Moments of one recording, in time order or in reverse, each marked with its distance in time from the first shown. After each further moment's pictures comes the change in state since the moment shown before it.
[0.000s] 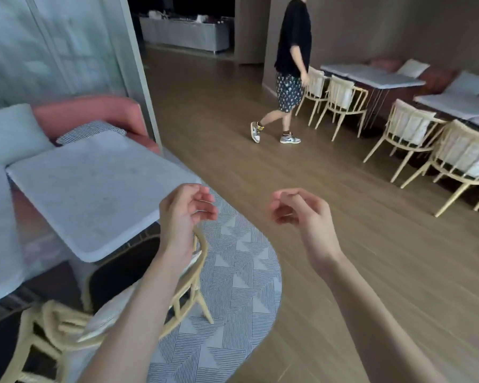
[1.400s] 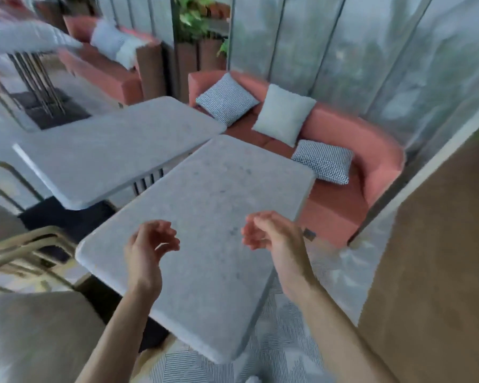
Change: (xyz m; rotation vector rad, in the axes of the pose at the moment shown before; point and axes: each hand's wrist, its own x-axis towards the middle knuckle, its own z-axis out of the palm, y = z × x) left_hand 0.557 -0.143 -0.104 -0.078 1.561 0.475; right_hand 0.721 0.186 0.376 0.031 -1.400 0.251
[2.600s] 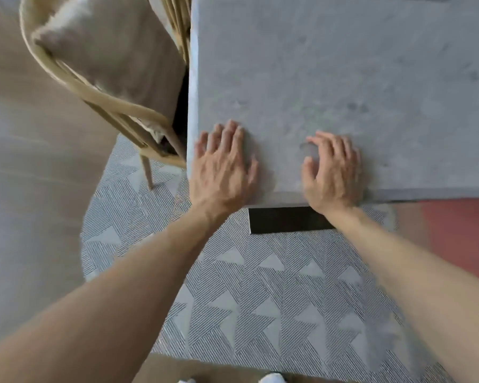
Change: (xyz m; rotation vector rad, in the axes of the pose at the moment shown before) left_hand -0.090 -0.328 -0.005 1.718 0.597 0.116; right_hand 0.154 0.353 -0.093 -1.122 -0.695 -1.000
